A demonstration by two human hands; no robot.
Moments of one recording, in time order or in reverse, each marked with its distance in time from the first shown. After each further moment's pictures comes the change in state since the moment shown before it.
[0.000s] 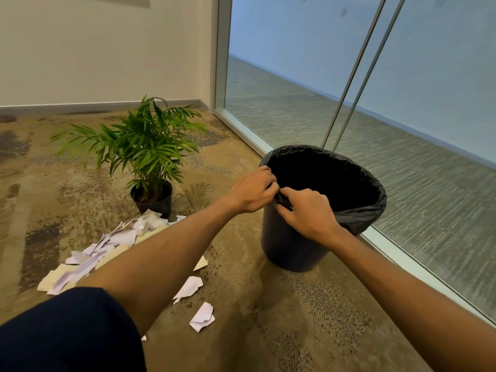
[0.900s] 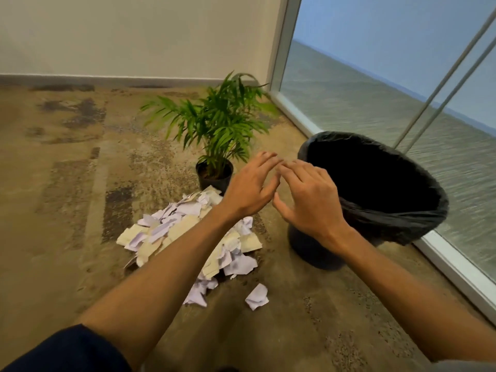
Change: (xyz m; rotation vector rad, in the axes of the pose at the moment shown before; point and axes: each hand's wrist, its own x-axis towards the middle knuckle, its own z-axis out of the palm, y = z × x) left_hand -0.134 -0.058 -0.063 -0.068 0.283 -0.216; right_hand 0.028 -0.135 0.017 0.056 0.357 -0.333
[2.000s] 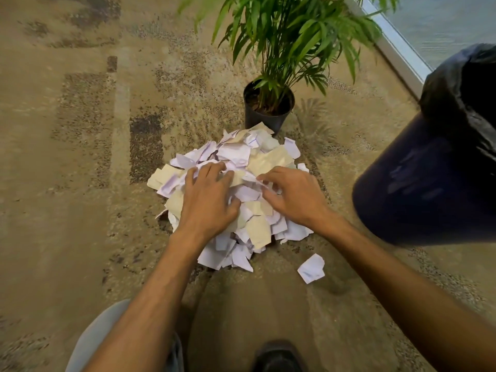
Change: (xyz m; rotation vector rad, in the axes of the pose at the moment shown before) left_hand -0.160 -0.131 -0.030 0.481 -0.236 -0.509; right_hand -0.015 -0.109 0.168 0.549 -0.540 0.068
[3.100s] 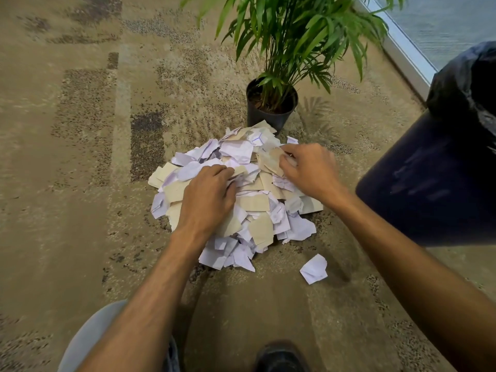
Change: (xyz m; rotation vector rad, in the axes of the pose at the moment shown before) left_hand 0.003 -0.002 0.003 -0.191 0.156 -0.028; right_hand 0.030 0.020 -0.020 -0.161 0.085 0.189
